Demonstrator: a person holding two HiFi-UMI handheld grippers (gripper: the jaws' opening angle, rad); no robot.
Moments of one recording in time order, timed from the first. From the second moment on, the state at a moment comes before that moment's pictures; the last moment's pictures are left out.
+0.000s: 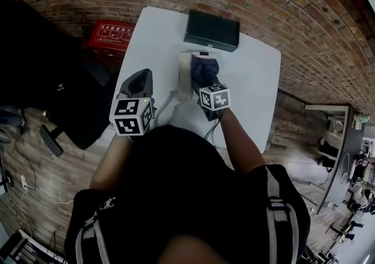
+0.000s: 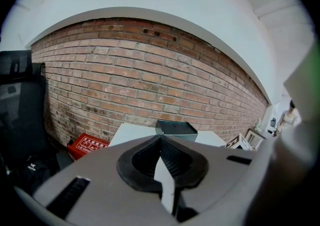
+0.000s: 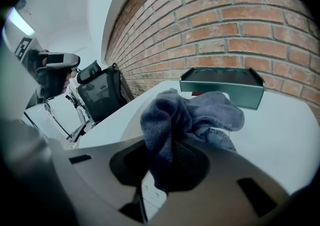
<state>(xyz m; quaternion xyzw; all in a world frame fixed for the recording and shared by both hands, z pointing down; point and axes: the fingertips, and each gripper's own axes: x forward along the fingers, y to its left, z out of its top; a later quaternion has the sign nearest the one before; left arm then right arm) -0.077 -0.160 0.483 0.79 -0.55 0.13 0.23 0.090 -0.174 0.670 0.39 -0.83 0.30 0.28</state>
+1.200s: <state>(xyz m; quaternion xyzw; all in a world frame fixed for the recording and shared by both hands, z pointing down) -0.071 -0.160 0.484 0.80 -0.54 0.14 0.23 0.093 -0.103 0.686 0.36 -0.82 0.37 0.26</state>
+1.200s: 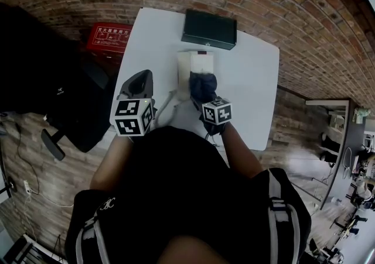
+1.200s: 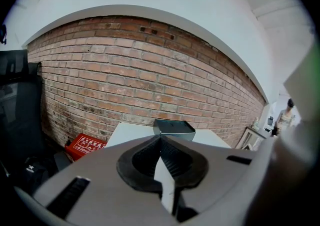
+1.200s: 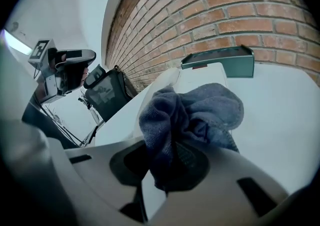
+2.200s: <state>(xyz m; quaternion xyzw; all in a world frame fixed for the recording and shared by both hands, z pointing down) -0.065 -0.158 0.484 0.80 -0.53 0.14 0.22 0.146 -0.100 0.689 0.41 -0.79 0.35 0.28</state>
